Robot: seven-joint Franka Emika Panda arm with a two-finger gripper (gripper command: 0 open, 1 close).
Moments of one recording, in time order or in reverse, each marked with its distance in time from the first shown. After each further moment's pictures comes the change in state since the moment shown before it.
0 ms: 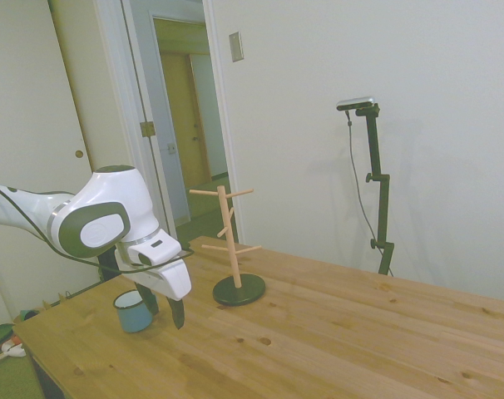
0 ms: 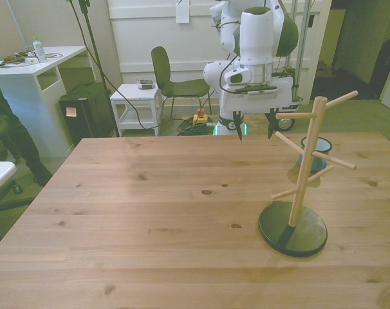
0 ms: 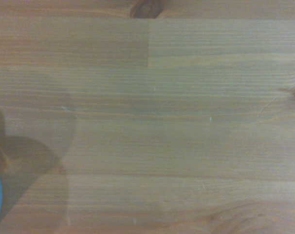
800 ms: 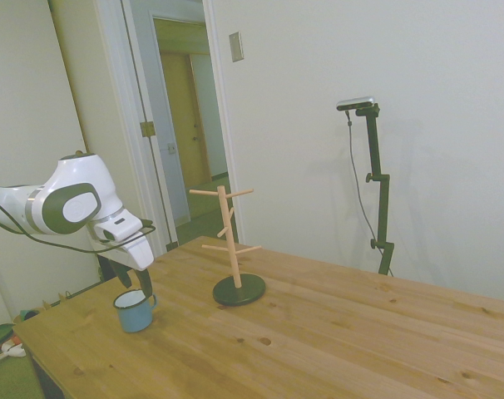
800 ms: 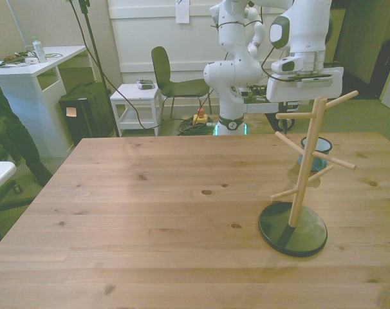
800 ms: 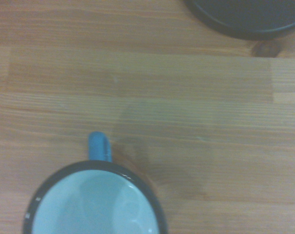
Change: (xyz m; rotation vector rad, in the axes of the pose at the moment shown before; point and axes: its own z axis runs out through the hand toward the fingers) arm -0.094 -0.110 -0.020 0.040 0.044 0.001
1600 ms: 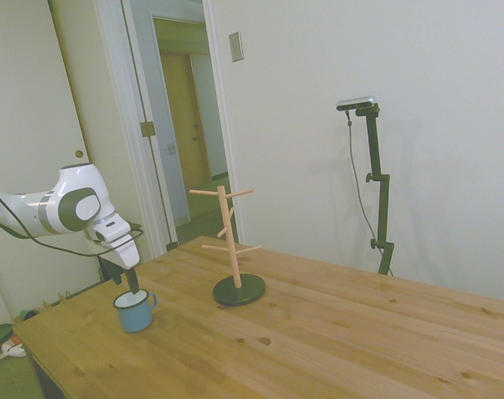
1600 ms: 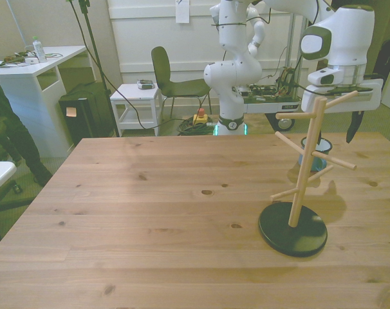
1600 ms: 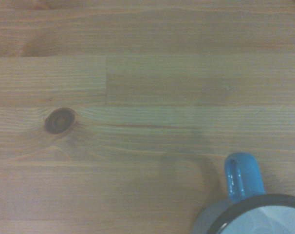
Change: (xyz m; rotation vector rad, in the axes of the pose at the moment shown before) arm -0.049 -0.077 0.039 -0.029 -0.032 0.030
